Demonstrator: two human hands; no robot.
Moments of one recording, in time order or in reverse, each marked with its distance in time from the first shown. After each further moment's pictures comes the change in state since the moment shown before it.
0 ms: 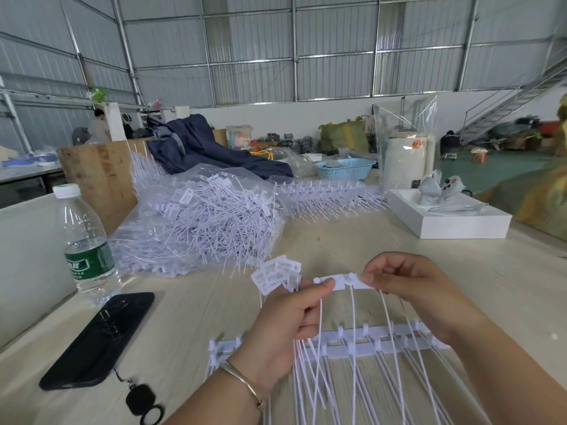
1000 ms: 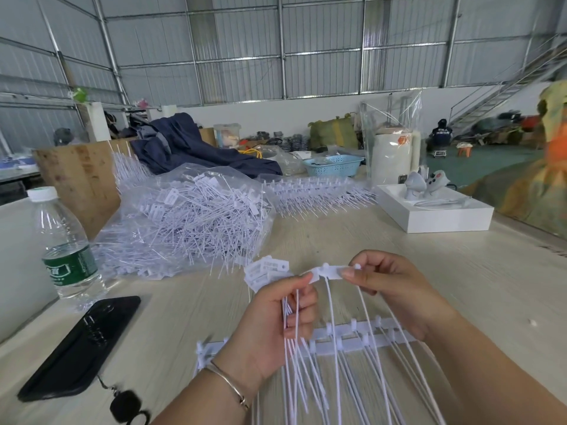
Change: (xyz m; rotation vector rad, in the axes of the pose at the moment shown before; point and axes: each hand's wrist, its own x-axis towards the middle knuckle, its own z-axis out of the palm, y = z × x) left_hand 0.005 -0.001 -0.005 -0.412 -0.287 -0.184; right_hand 0.001 0.010 0.007 0.077 0.032 0.018
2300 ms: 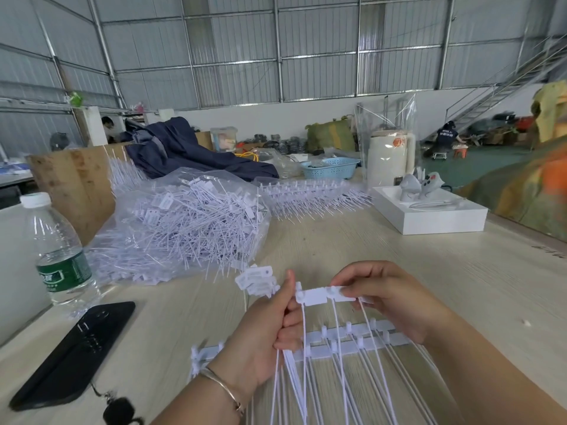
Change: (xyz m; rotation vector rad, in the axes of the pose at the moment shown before) left_hand 0.000 -0.005 0.004 0.302 0.390 -0.003; right_hand -0.002 -0.006 -0.004 0.033 -0.103 0.145
